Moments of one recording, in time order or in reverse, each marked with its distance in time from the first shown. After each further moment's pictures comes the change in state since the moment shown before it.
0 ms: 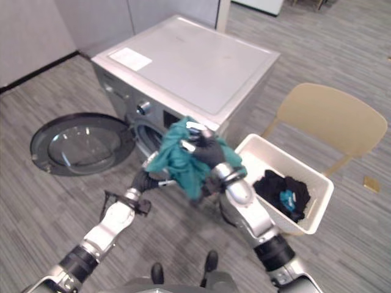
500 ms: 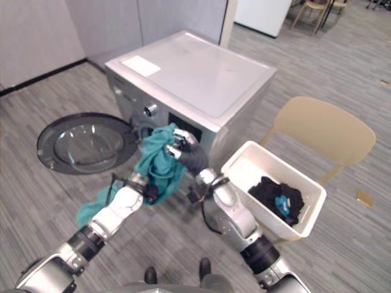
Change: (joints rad) left arm -0.104 0.005 -0.051 0.053 0.024 0.000 0.060; right arm 0.060 0.019 0.064 0.053 0.156 0.005 0.041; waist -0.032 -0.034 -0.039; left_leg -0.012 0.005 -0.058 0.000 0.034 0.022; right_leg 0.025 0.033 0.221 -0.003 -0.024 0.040
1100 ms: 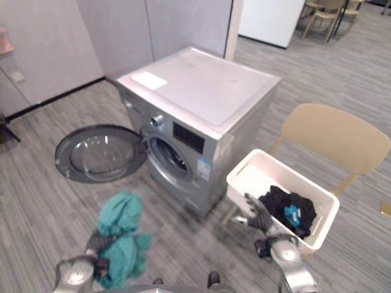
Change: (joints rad) left arm 0.550 -0.012 0.391 0.293 -0.165 0.060 -0.171; right arm 0.408 -0.168 -0.351 0.440 -0.578 0.075 -0.043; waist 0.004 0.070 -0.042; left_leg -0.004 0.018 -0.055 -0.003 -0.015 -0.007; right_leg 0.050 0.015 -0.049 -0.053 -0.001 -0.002
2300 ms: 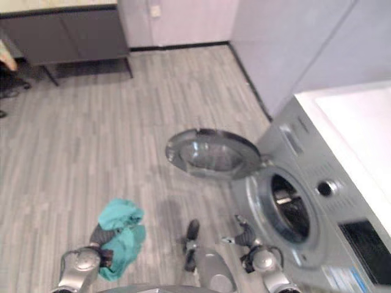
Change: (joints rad) left arm -0.175 -0.047 -0.049 0.127 0.061 0.029 0.064; right arm -0.123 0.103 0.129 0.306 -0.142 0.030 -0.106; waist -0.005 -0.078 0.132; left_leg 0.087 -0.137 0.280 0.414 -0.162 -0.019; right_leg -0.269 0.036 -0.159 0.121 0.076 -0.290
